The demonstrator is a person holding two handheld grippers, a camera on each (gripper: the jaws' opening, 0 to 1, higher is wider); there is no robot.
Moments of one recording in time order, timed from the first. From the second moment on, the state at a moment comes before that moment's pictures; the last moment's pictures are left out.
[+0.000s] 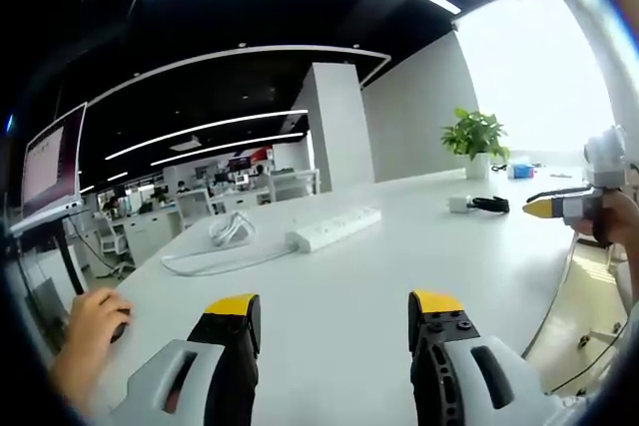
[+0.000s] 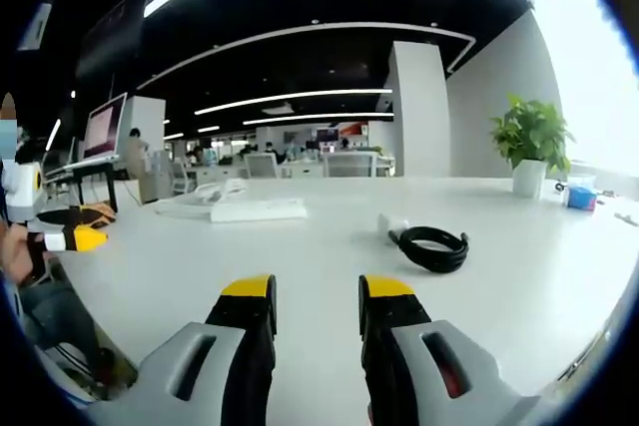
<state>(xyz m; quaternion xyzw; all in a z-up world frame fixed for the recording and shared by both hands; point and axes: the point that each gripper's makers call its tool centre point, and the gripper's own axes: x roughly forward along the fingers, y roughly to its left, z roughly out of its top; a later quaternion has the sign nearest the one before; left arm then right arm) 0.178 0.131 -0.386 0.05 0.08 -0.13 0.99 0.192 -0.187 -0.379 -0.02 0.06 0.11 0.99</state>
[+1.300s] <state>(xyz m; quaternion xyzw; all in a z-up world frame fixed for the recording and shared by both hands) 0.179 0.133 -0.392 0.05 0.10 -0.13 0.99 0.194 -0.182 -0.380 -0.02 0.06 0.12 0.99</state>
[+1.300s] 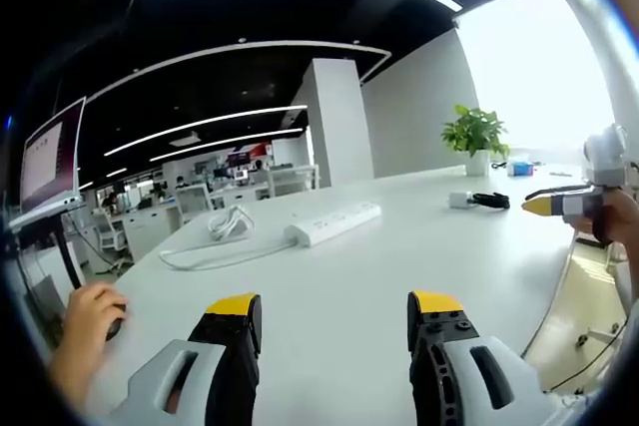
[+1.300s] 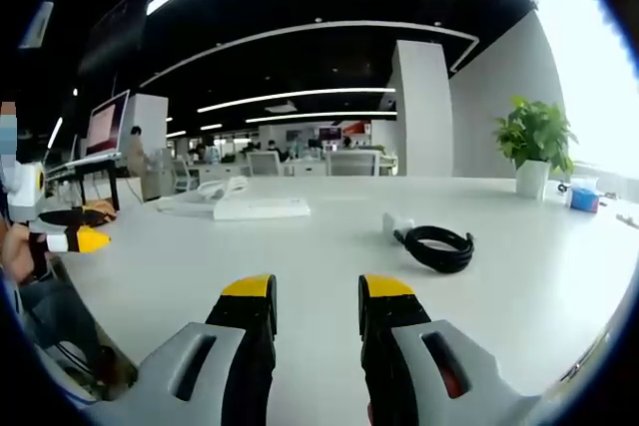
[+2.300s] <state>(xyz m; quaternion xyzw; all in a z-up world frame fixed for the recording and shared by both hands) 0.190 0.131 -0.415 0.03 0.12 -0.14 0.98 0.198 -0.187 -0.400 0.00 0.08 0.11 0.99</state>
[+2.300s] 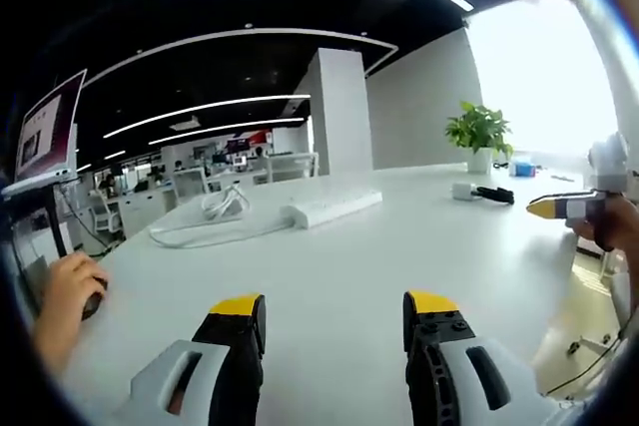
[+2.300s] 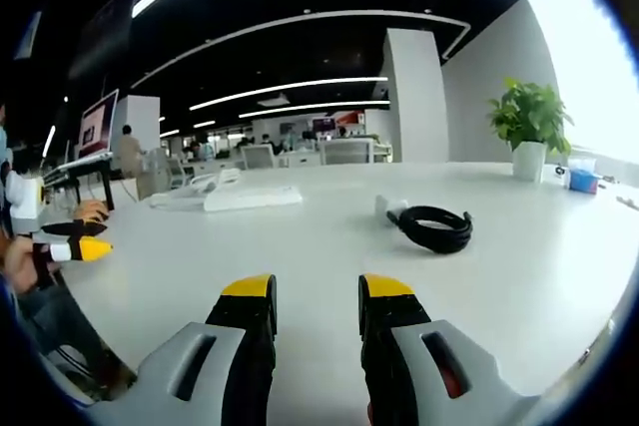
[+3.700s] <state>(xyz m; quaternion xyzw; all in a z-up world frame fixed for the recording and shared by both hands) 0.249 0.134 -0.352 0.04 0.04 -0.15 0.99 0.284 -0.144 -0.353 -0.06 0.04 0.20 0.98</state>
